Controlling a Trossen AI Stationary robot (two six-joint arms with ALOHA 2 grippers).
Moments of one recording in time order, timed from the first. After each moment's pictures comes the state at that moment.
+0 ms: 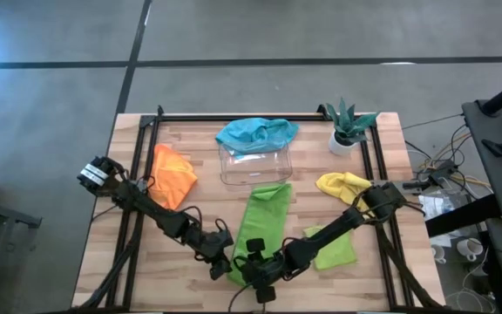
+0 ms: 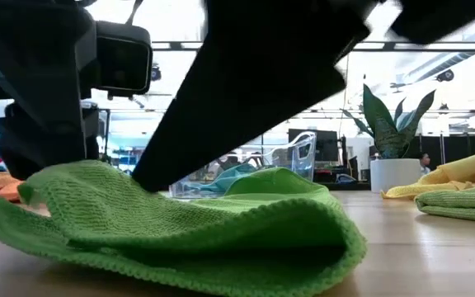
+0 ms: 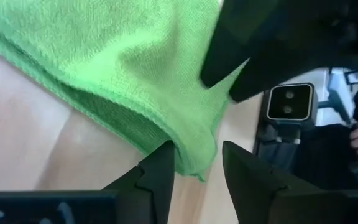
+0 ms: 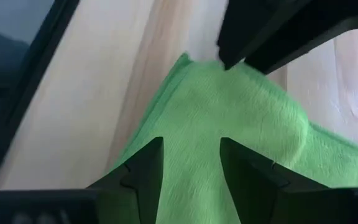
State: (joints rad) left arm -0.51 1.68 0.78 0.22 0.10 -1.09; right arm 0.55 2.20 1.57 -0.27 0.23 0.23
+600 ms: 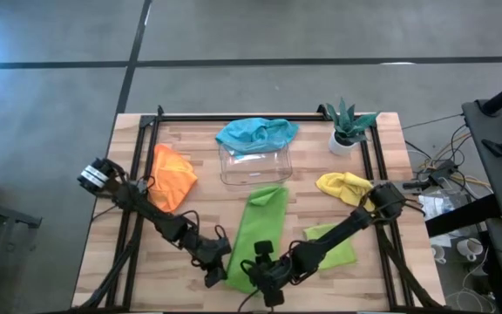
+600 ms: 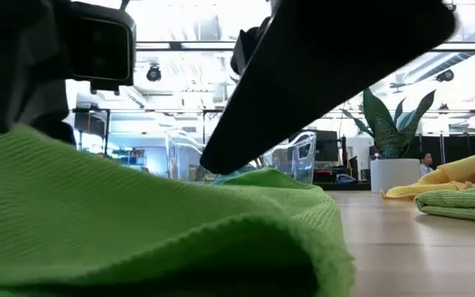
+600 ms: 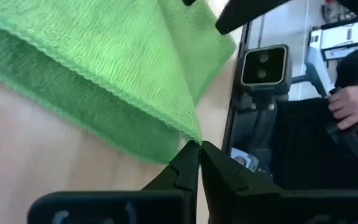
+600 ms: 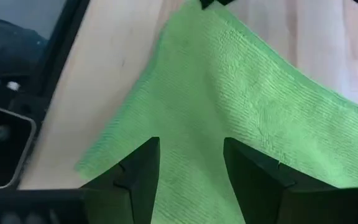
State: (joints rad) left arm -0.55 1.70 0.78 0.28 0.18 -1.12; right arm 0.59 2.16 1.54 -0.33 0.23 0.30
